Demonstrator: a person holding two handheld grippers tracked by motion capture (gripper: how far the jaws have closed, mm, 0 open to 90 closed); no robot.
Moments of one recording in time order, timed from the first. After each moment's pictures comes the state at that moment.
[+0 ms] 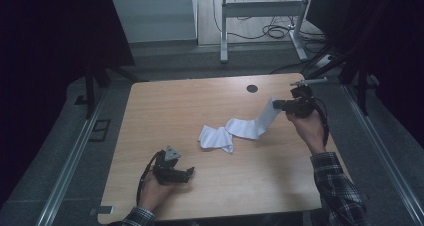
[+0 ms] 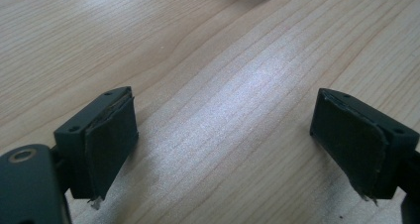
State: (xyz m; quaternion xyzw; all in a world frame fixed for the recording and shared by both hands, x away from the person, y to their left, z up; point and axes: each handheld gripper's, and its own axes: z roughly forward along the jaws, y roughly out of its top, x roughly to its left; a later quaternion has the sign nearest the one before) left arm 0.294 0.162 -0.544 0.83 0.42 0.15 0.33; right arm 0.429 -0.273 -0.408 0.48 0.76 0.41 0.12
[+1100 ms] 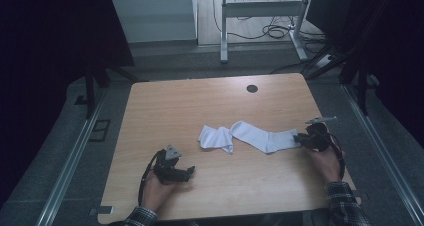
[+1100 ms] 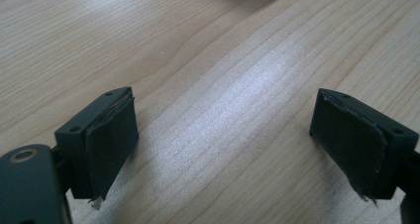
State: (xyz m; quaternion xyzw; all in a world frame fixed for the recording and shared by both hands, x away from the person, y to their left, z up) left arm 0.297 0.160 -0.545 0.83 0.42 0.15 0.33; right arm 0.389 -0.343 -0.519 0.51 0.79 0.31 0.16
